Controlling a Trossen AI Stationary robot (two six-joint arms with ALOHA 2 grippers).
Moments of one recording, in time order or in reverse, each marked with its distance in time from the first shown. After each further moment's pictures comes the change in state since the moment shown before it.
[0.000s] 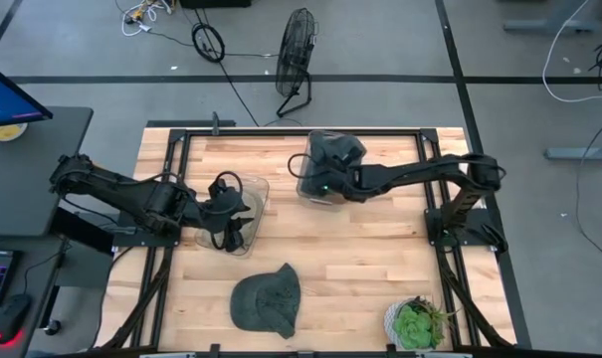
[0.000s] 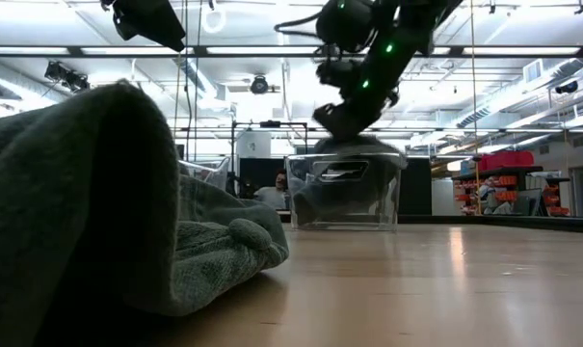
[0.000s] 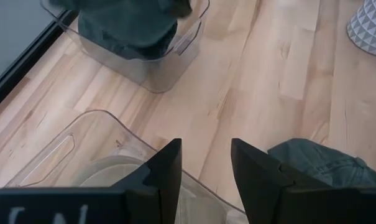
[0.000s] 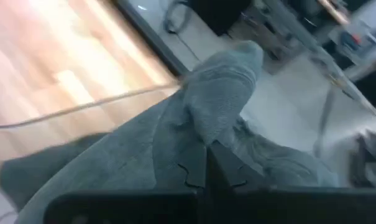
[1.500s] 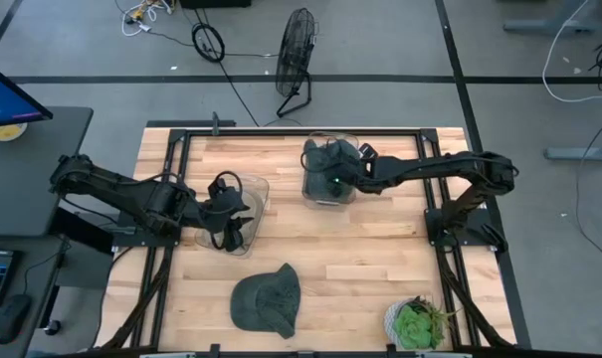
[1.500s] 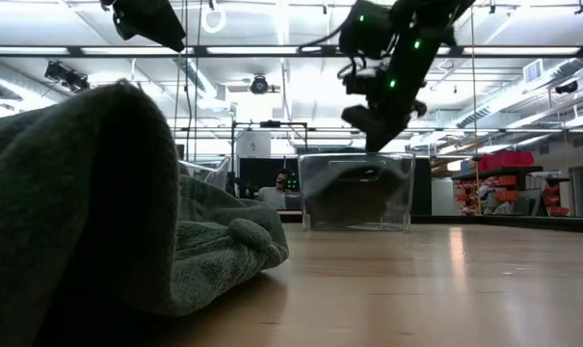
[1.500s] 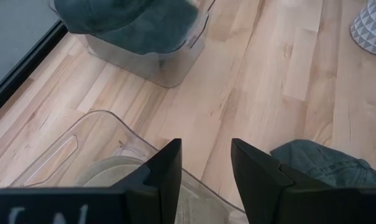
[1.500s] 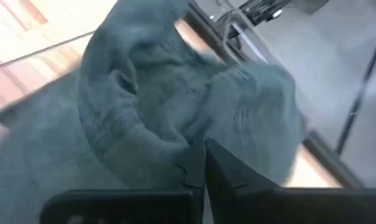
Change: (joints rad) left arm 0.000 0.000 0.000 -0.004 -0.010 0.000; right arm -0.068 -0.110 -0.057 -0.242 -0.201 0.203
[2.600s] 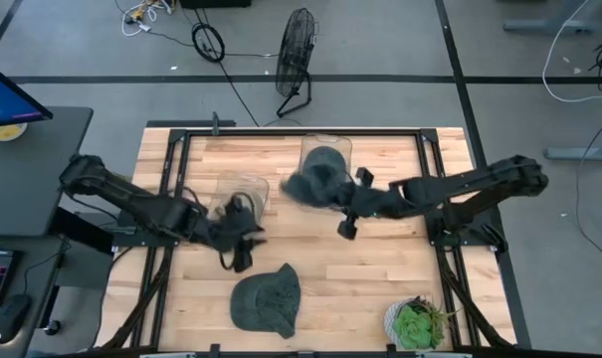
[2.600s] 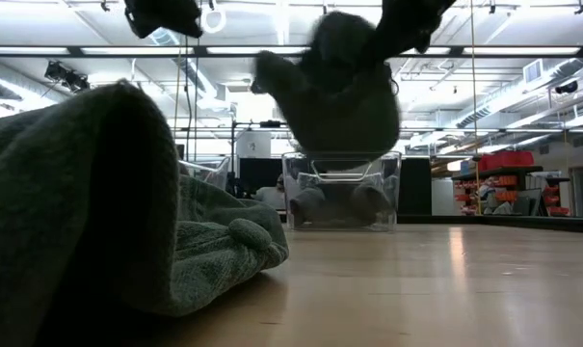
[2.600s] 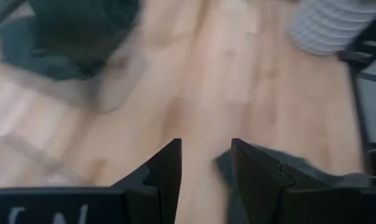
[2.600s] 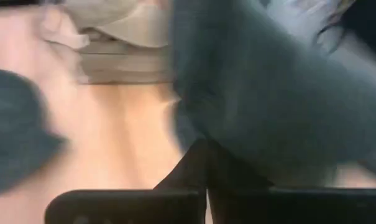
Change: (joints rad) left arm -0.107 0.126 0.000 0.200 0.053 -0.004; right arm 0.349 -0.258 0.021 0.029 -0.160 -0.089
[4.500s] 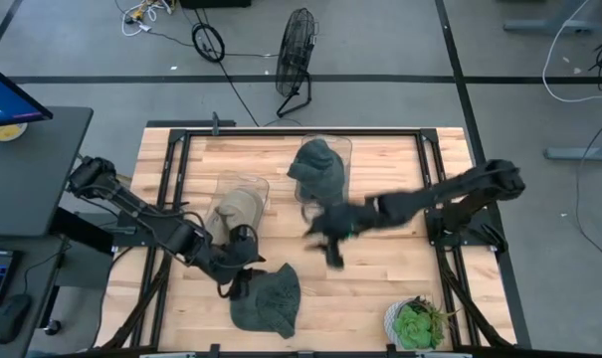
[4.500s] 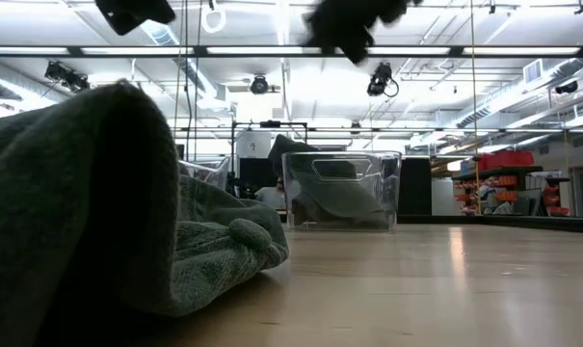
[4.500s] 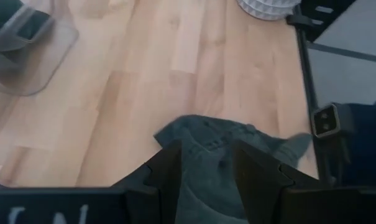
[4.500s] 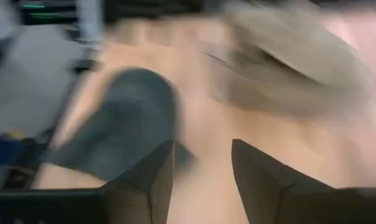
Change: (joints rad) left arm -0.155 0.107 0.000 0.074 0.045 -0.075; right arm 0.048 0.216 0.036 0.348 -0.475 -0.131
